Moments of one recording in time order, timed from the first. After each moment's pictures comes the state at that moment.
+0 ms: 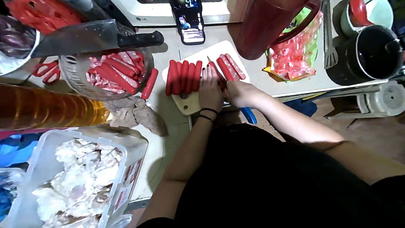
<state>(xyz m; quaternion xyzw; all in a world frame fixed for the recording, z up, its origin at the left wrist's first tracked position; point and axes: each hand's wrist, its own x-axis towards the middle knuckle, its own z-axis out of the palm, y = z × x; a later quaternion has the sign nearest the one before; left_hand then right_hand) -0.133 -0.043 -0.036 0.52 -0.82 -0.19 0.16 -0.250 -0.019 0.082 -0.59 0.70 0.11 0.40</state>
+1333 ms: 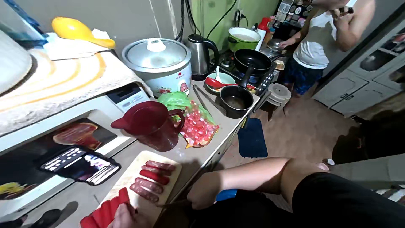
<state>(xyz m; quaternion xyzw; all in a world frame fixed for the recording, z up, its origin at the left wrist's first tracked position) -0.083 -0.043 -0.009 0.52 -0.83 -0.08 0.20 -0.301 0.067 0.112 -0.65 0.59 0.10 0.46</state>
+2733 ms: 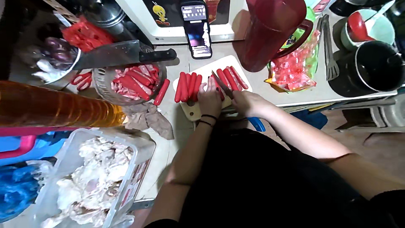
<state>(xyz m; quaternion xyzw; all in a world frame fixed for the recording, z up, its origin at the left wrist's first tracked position) -0.122 -0.052 -0.032 0.56 -0.79 -0.16 0.19 -0.261 -0.006 0.091 -0.62 0.68 0.09 0.38</state>
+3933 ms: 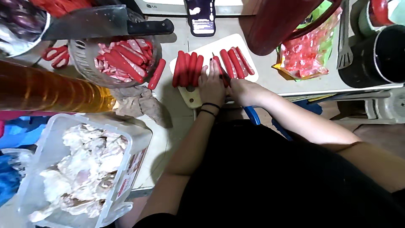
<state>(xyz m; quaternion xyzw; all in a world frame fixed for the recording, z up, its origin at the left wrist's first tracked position) -0.120 -0.045 -0.029 0.56 -0.80 -0.16 0.15 -0.238 -0.018 0.077 -0.59 0.68 0.11 0.42</state>
